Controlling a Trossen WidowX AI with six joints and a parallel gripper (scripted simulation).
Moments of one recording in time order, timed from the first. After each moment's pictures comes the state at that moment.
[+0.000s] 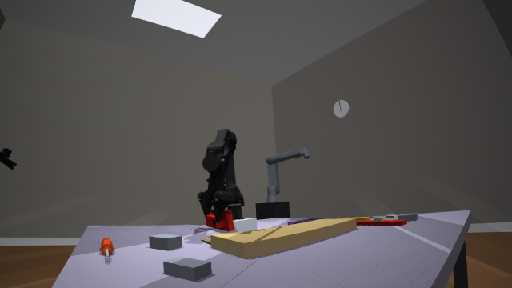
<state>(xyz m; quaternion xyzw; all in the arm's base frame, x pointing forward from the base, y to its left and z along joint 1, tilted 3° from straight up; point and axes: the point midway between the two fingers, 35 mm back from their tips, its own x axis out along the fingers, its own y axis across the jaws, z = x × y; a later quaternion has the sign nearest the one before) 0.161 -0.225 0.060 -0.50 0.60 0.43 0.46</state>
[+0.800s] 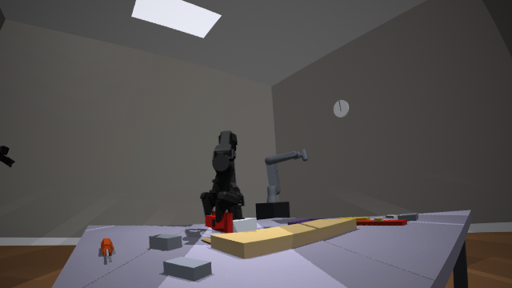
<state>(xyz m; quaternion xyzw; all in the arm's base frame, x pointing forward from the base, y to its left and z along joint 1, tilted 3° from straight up) 0.162 -0.220 0.057 -0.53 0.63 0.39 0.41</state>
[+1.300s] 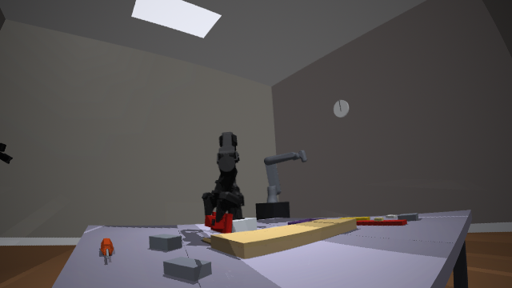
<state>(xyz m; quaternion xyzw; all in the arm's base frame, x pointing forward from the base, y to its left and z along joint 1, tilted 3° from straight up) 0.162 -0.218 0.057 -0.55 0.65 0.36 0.38</state>
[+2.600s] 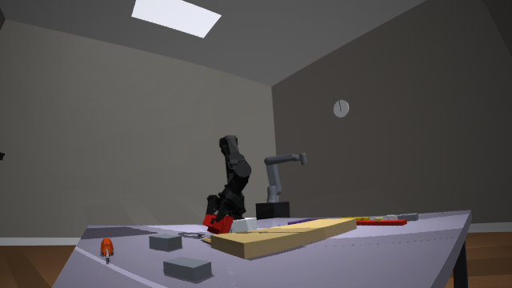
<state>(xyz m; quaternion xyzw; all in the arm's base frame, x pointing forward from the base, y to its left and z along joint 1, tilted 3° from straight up) 0.163 -0.211 0.052 -0.60 0.70 0.27 0.28</state>
